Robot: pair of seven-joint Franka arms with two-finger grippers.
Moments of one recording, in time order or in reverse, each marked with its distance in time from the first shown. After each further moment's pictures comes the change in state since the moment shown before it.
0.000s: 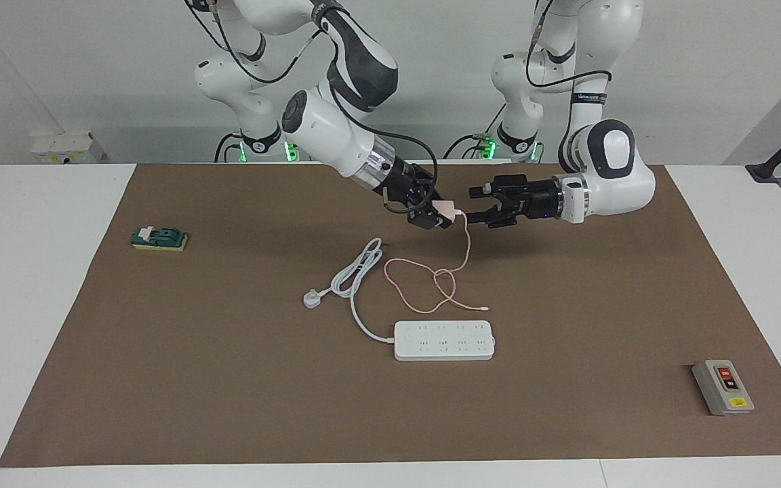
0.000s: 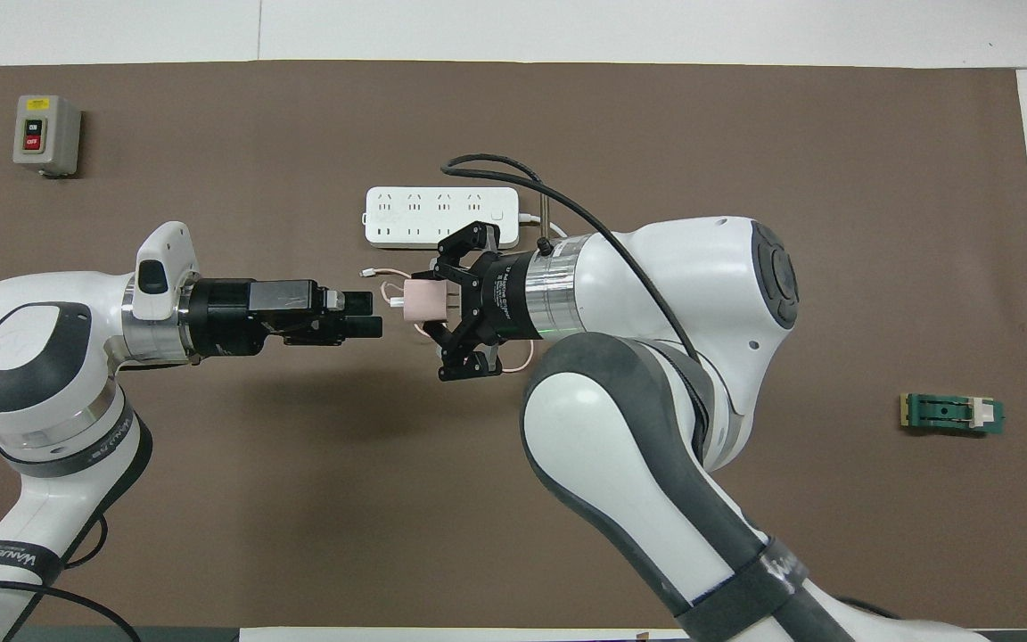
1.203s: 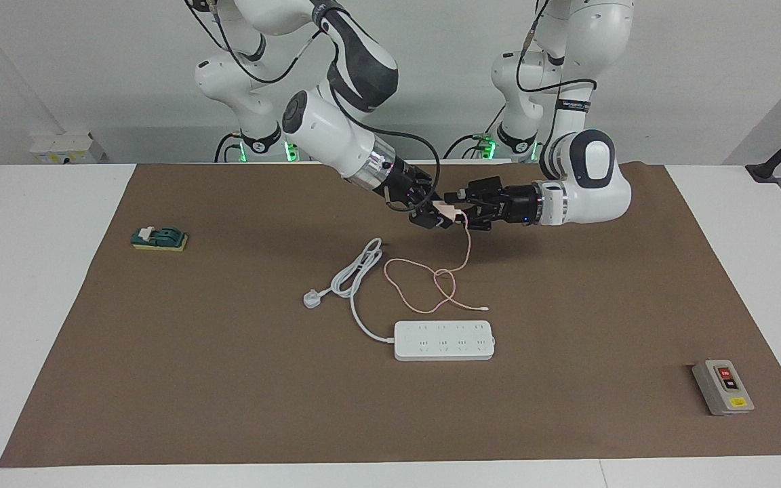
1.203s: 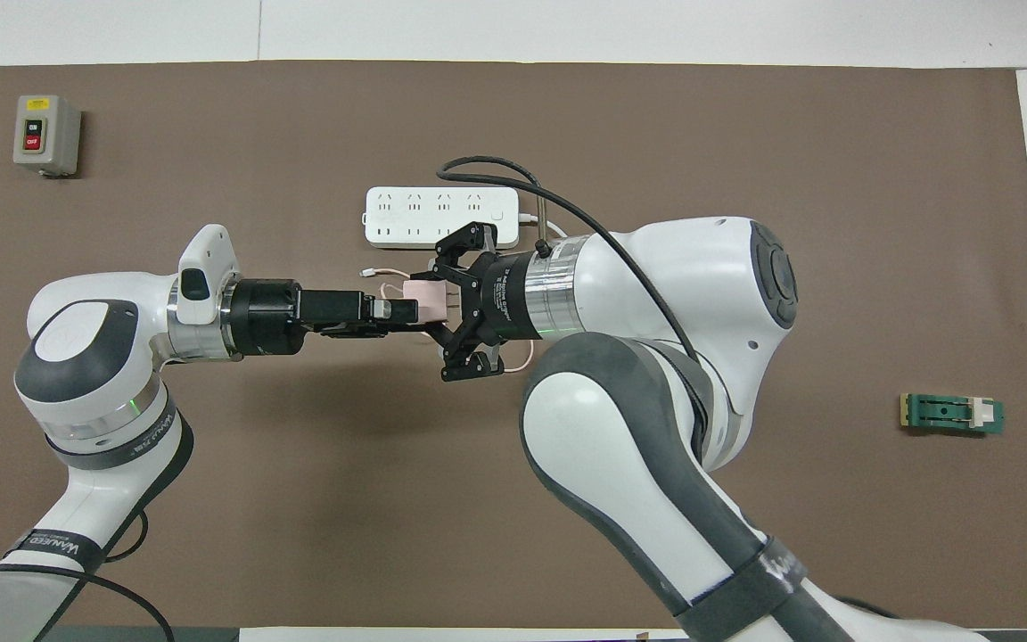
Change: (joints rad) left arm -0.056 0.041 -0.002 0.011 -0.091 -0.002 0.142; right arm 0.001 0.001 0.000 0.000 0.000 0.000 -0.034
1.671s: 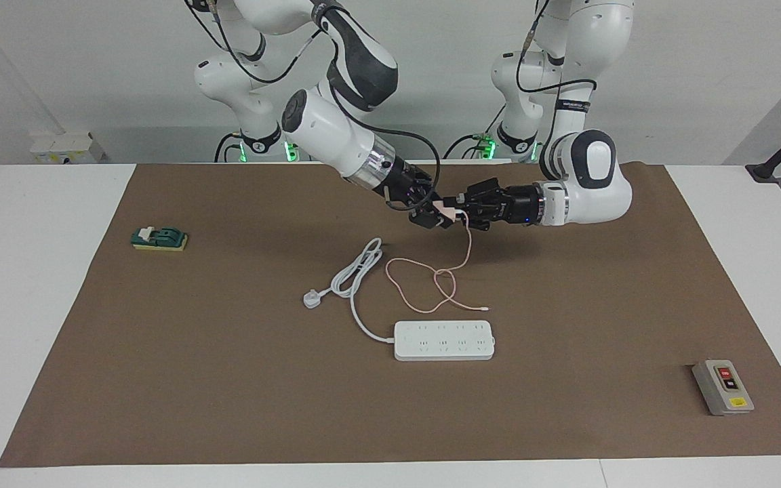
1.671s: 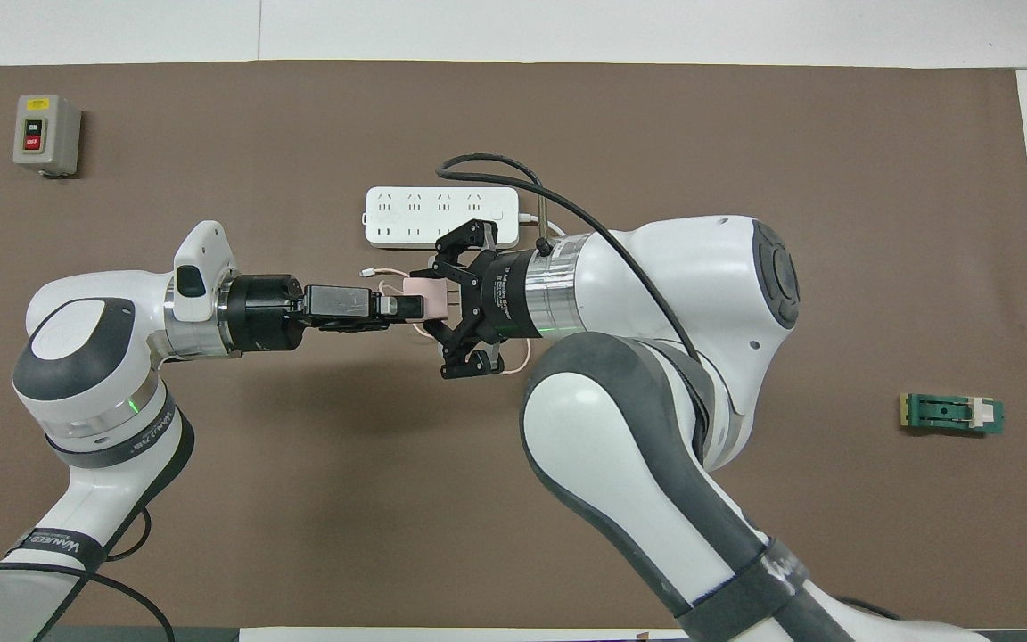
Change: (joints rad) left arm 0.000 0.003 0.003 0.005 -0.009 -0.001 0.010; right arm 0.000 -0.001 -0.001 0.004 -0.002 0.005 0.000
